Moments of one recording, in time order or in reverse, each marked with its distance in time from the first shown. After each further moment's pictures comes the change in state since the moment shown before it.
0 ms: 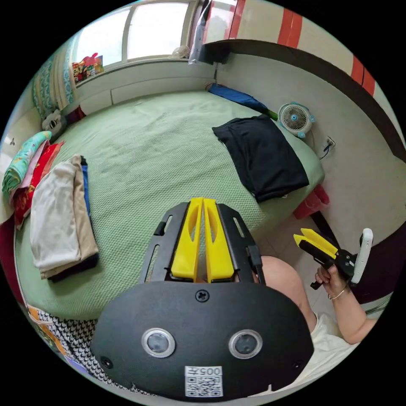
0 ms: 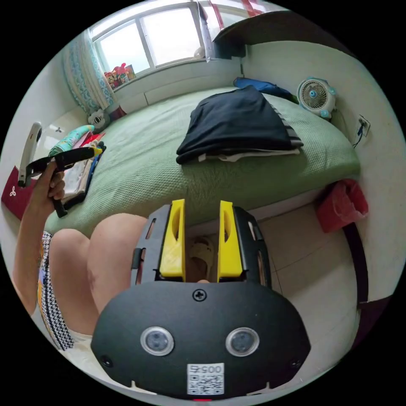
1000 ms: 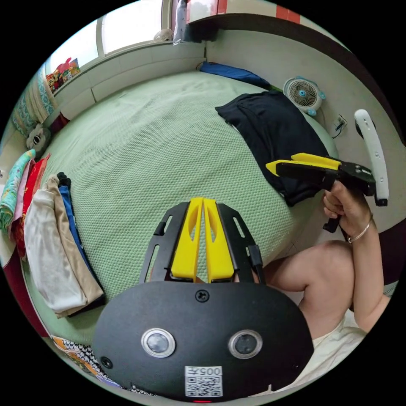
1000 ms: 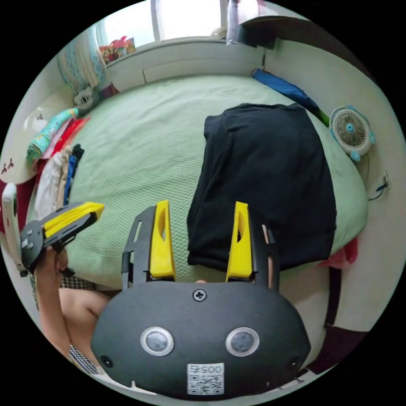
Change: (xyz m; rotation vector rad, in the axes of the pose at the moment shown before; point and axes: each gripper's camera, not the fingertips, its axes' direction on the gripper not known) left arm 0.035 -0.108 0.149 -0.138 -0.050 0.088; right arm -0.064 -0.202 0.113 -0.181 0.105 -0.113
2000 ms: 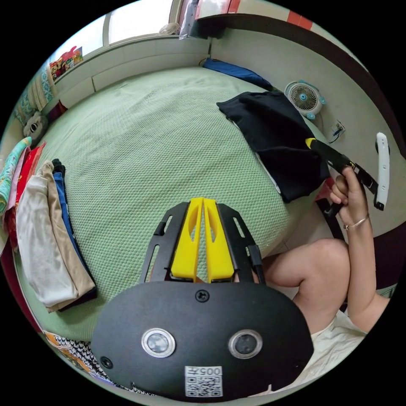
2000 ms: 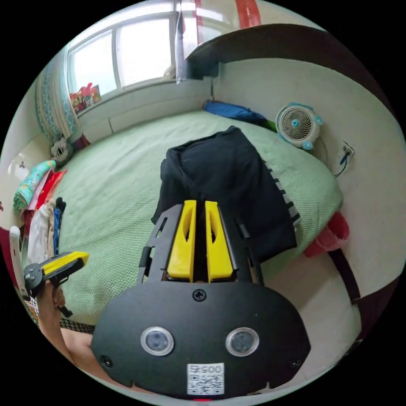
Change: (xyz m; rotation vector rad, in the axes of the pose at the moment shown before) left arm -0.021 -0.031 0.036 -0.003 0.092 -0.061; right arm 0.020 -0.014 -0.034 0.303 0.109 0.260
